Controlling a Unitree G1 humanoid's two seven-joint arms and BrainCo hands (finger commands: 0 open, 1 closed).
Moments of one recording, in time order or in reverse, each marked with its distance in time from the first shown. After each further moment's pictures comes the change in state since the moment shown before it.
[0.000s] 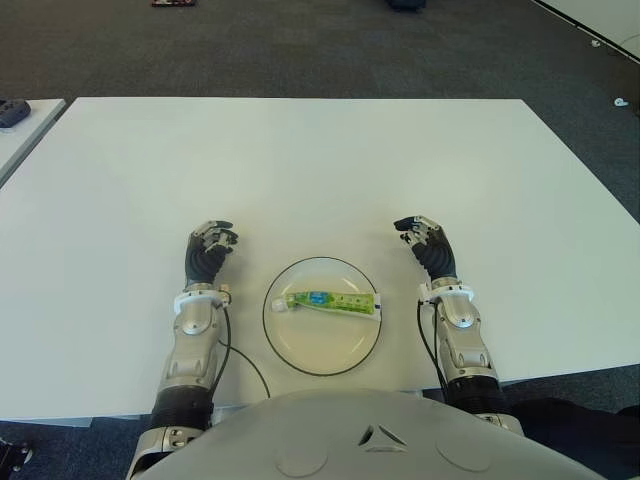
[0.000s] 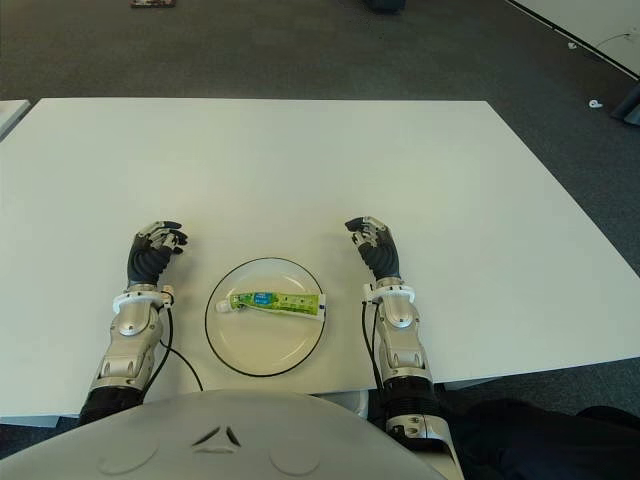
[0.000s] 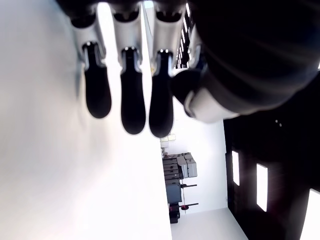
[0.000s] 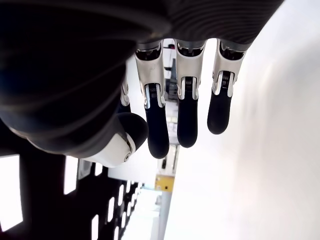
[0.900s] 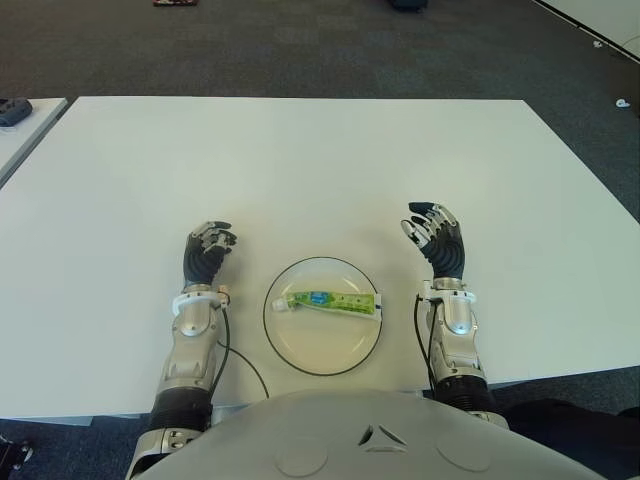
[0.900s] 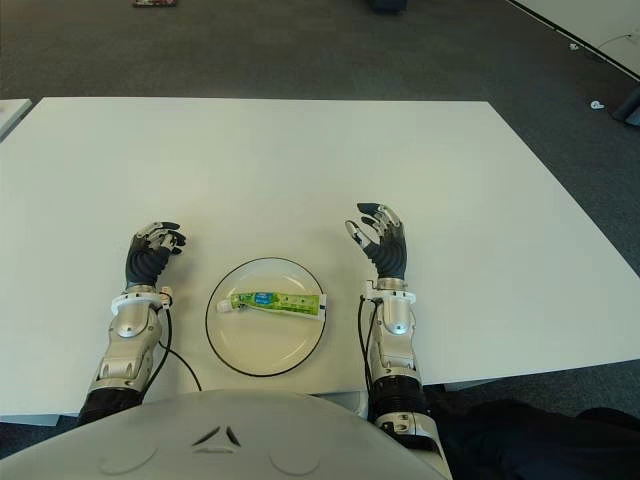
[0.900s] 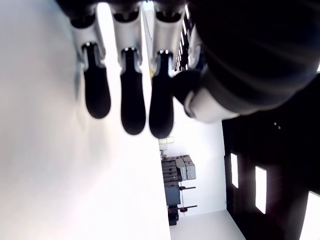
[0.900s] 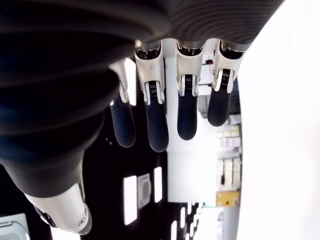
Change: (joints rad) left arm 0.006 0.003 0.003 0.002 -0.010 -0.008 0.000; right arm -0.012 0.053 -0.038 0.089 0.056 -0.299 -0.041
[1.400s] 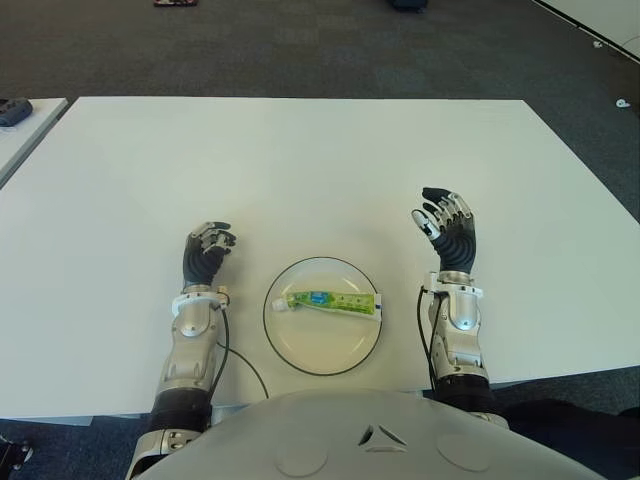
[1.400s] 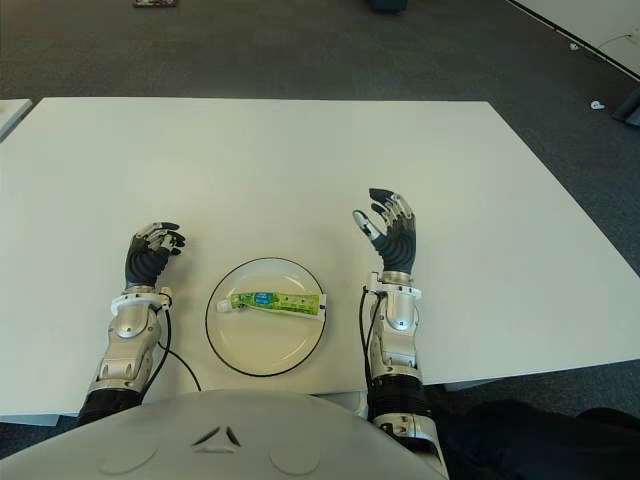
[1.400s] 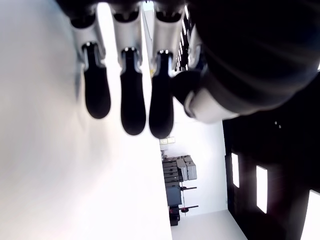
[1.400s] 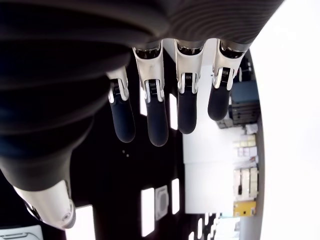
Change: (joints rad) left arm 0.004 0.001 0.001 -0.002 0.010 -0.006 0.003; right arm 0.004 0.028 -0.007 -0.113 0.073 0.023 -0.018
